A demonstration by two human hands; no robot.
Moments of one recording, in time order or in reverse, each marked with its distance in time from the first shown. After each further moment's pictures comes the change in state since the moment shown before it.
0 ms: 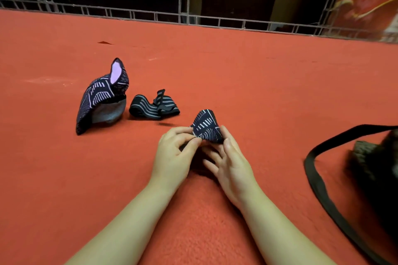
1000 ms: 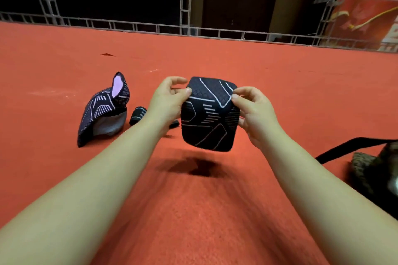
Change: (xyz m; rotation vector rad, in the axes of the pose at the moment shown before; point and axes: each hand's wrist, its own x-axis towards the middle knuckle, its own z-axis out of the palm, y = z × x) left_hand 0.110 0.050 -0.018 -0.420 -0.062 -0.313; right_hand 0.055 -0.118 0.000 -0.364 0.217 -0.260
